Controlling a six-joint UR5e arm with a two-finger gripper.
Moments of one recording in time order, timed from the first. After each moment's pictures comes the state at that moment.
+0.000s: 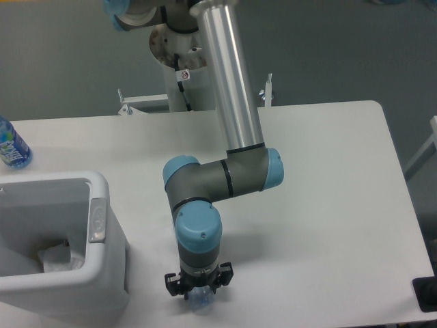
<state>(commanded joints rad) 2.24 -2.31 -1.38 -0.85 1.50 0.06</state>
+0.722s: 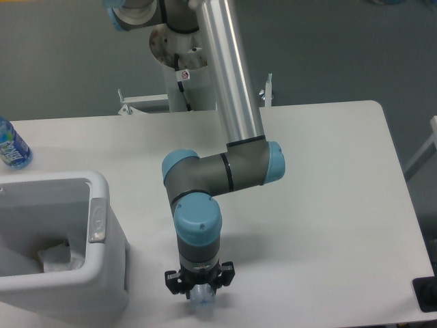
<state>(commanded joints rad) 2.28 -2.20 -1.34 -0.84 1.50 0.15</state>
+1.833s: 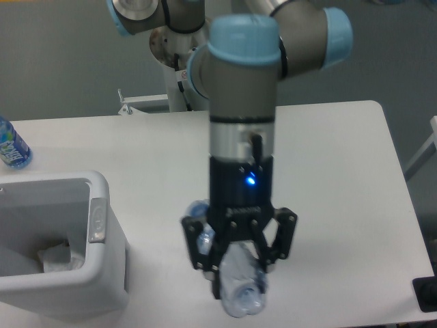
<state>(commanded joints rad) 2.30 -2.00 -1.09 -0.67 1.21 -0.02</state>
